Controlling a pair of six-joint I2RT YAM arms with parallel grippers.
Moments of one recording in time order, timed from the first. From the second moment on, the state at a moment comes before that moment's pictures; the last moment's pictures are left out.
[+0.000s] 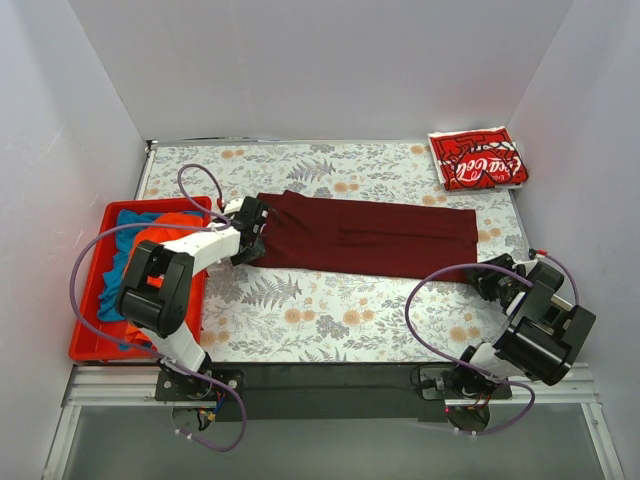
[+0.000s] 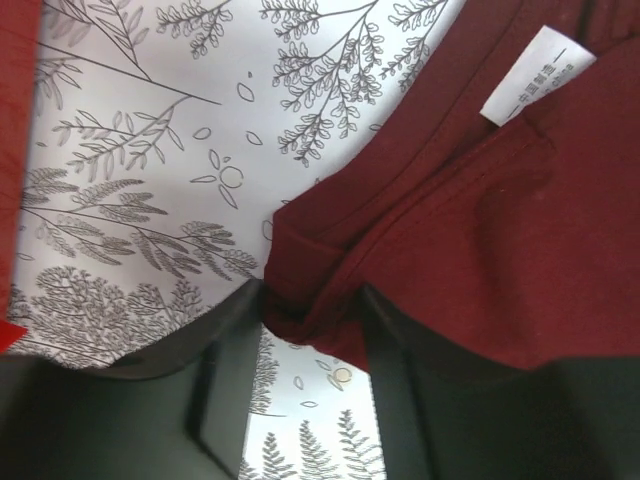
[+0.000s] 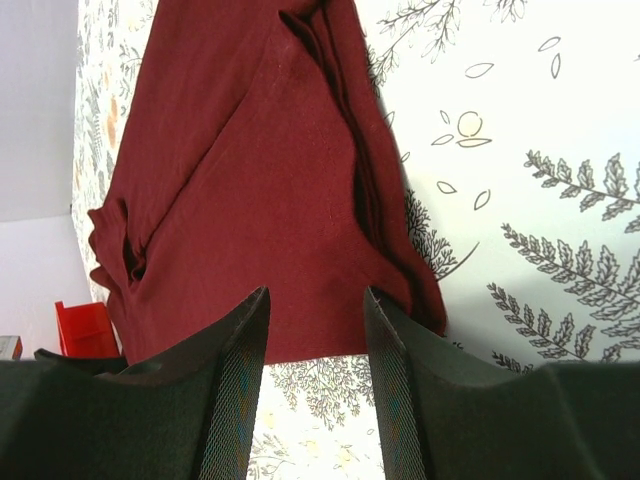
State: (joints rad) left arm -0.38 1.68 0.96 -0.44 -0.41 -0.70; right arm -0.65 1.37 0.30 0.30 -0.75 0.55
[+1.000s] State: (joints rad) left arm -0.38 1.24 0.67 -0.70 -0.29 -1.00; right arm -0.66 1.19 0.36 0.09 -0.61 0.48
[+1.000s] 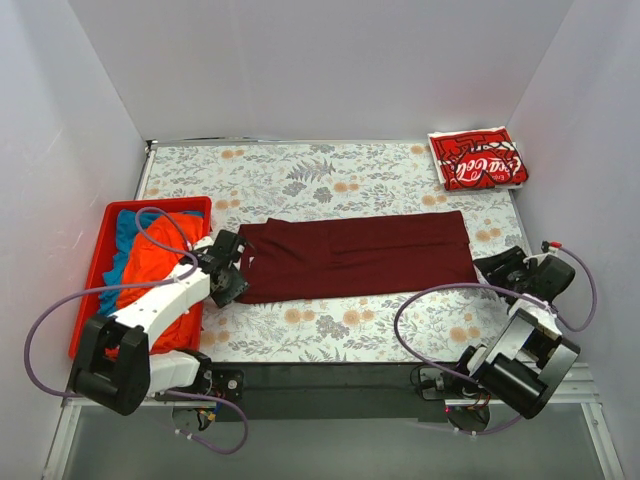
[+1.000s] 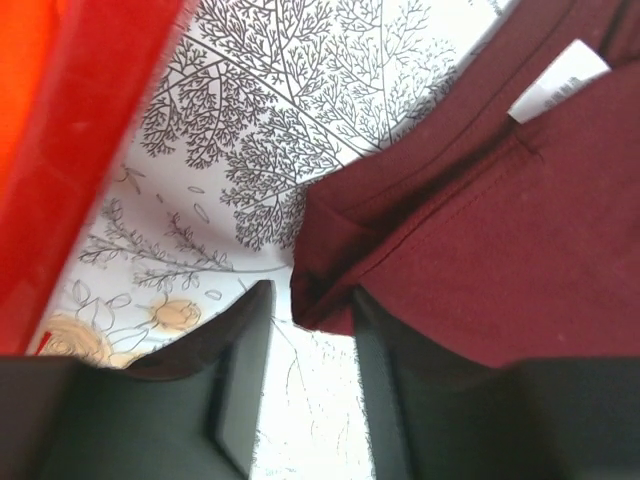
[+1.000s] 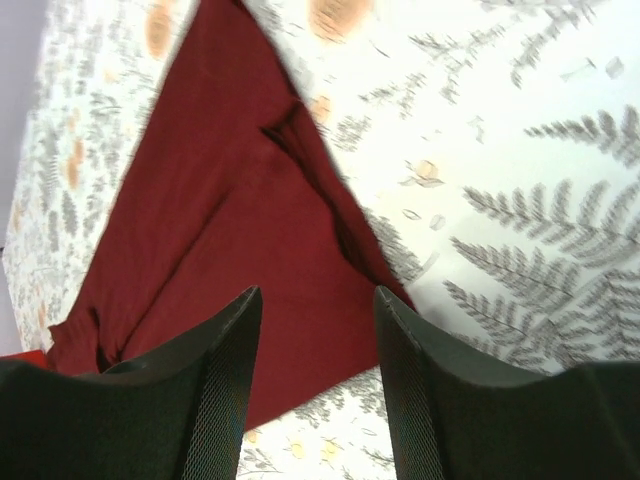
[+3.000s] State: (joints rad) left arm -0.24 2.04 1.40 -0.31 0.07 -0.48; right arm 0.36 2.17 1.22 0.42 -0.80 0.69
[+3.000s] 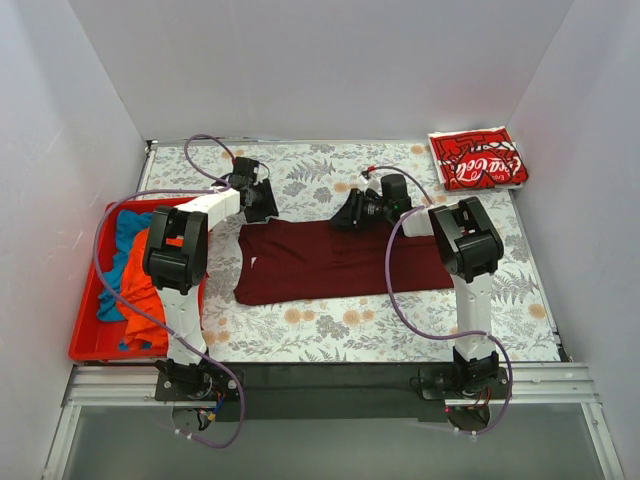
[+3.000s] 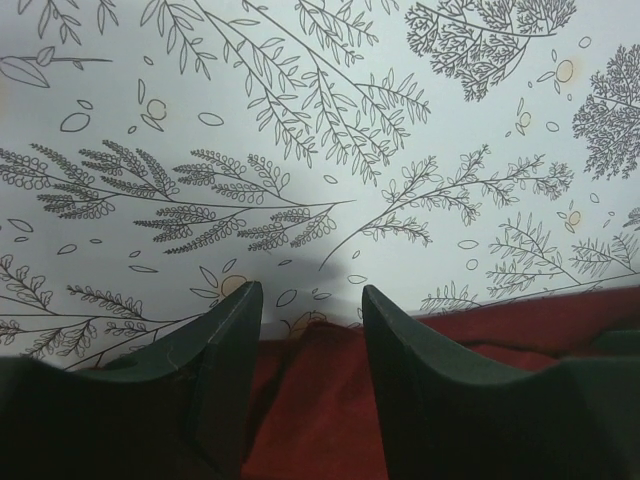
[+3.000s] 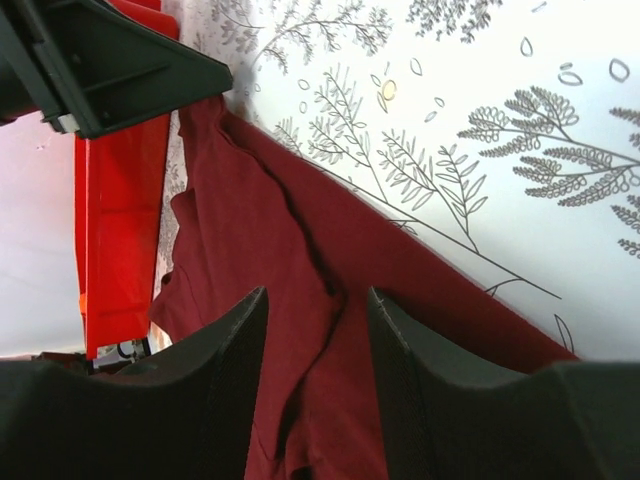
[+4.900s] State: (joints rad) left arm -0.24 1.98 1.40 -0.28 0.07 -0.49; right arm 0.42 2.15 1.25 0.40 -0.76 0.67
